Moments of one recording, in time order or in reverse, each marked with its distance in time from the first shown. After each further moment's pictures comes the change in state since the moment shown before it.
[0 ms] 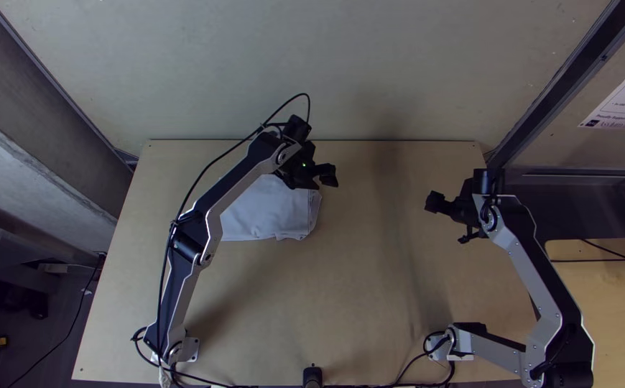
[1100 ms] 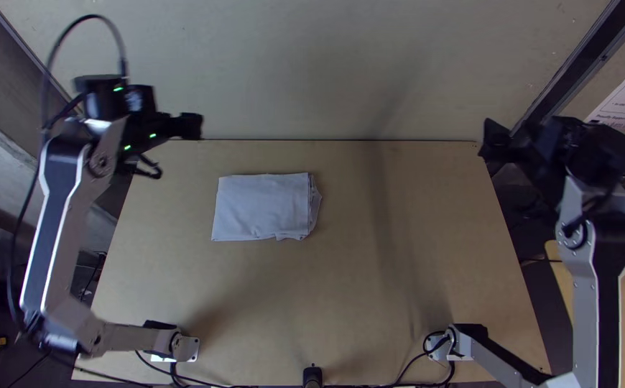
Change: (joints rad) left arm 0.436 -0.854 -0.435 0.148 -0.463 0.407; right arm -0.014 -0.179 0.527 0.072 0.005 -0.290
